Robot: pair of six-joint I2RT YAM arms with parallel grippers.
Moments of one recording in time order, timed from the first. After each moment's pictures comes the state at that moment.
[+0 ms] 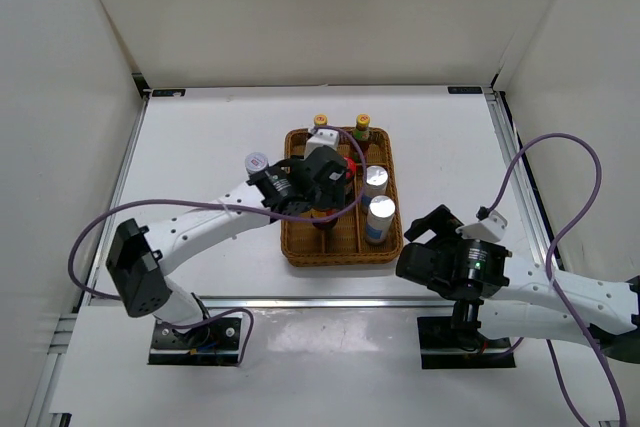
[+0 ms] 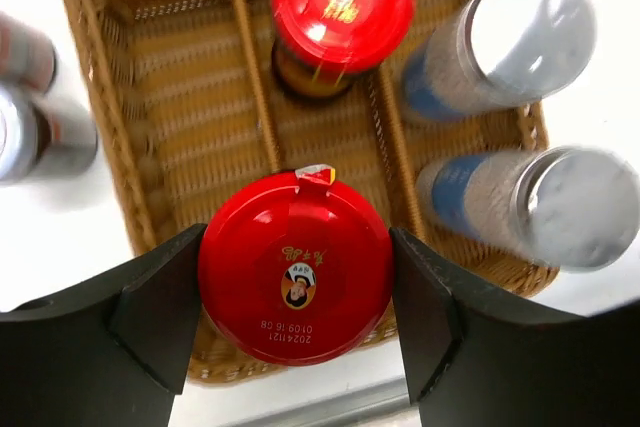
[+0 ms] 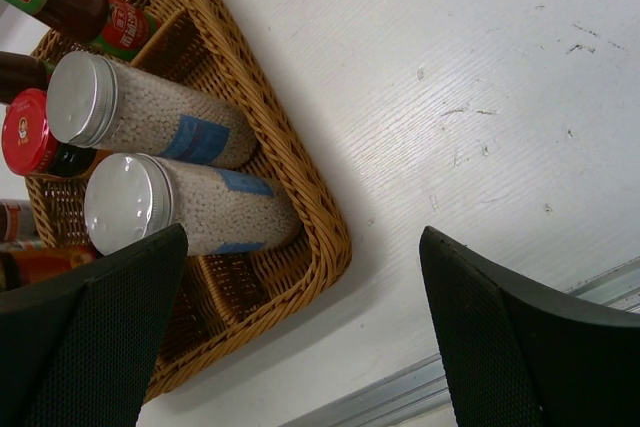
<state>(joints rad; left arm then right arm) -0.96 1.49 1.34 -0.68 -0.44 -0.62 1.29 0.84 0.82 -1.40 1.03 1.96</state>
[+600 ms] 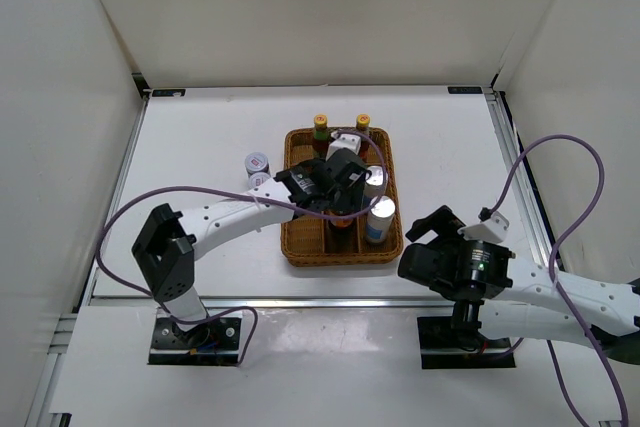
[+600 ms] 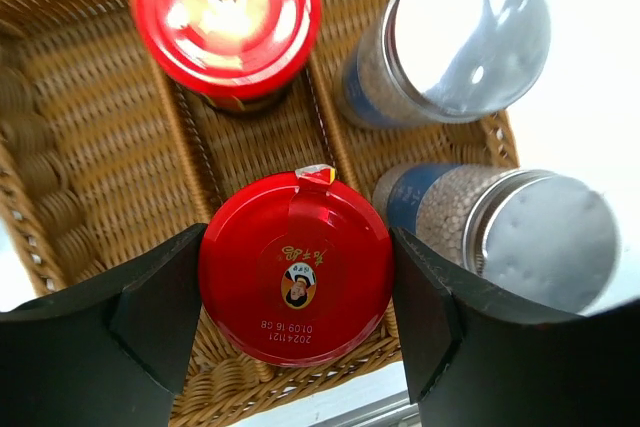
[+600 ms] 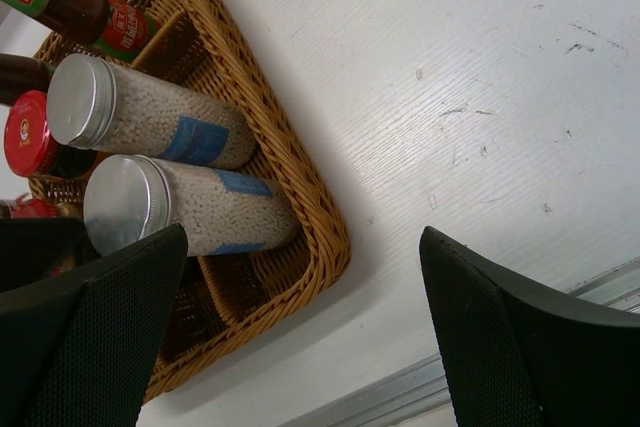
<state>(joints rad) -0.98 1.66 1.40 -0.56 -0.37 -0.58 1.29 0.82 0.82 -1.40 1.03 1.96</state>
